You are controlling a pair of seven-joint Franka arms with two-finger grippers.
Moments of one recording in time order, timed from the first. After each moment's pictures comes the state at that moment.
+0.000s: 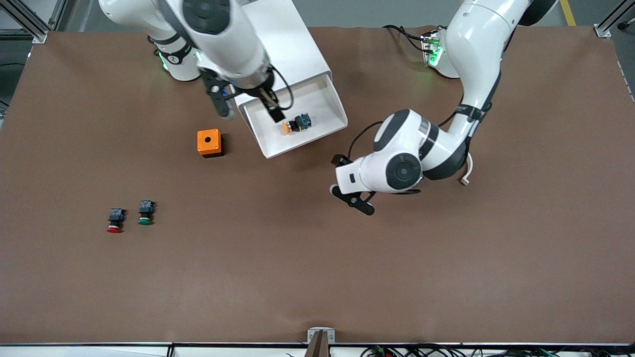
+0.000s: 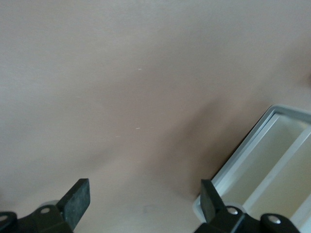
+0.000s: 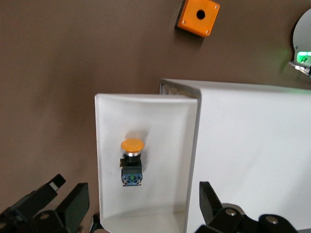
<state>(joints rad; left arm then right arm) -0.44 0.66 -0.23 -1.39 -0.24 1.88 -0.08 0.66 0.18 -0.07 -1.42 0.23 1.46 1.71</state>
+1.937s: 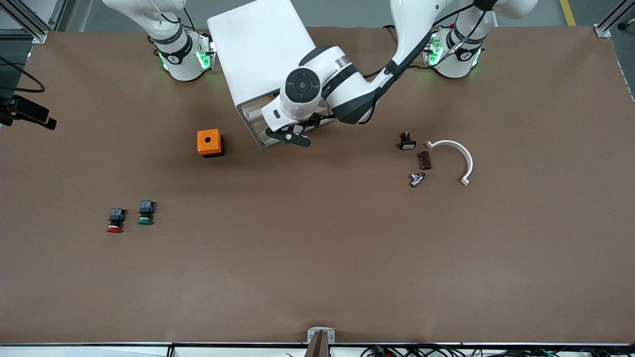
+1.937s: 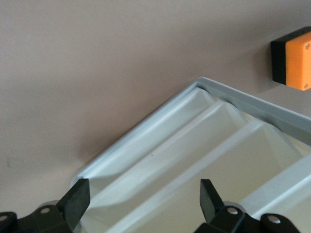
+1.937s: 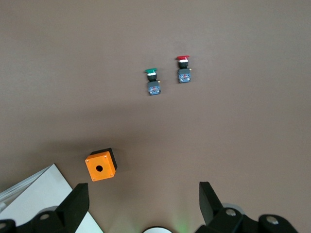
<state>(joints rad) -0.68 0.63 -0.36 -1.43 -0.18 1.96 -0.64 -0.04 0.02 -0.05 -1.49 0.01 1.43 0.01</state>
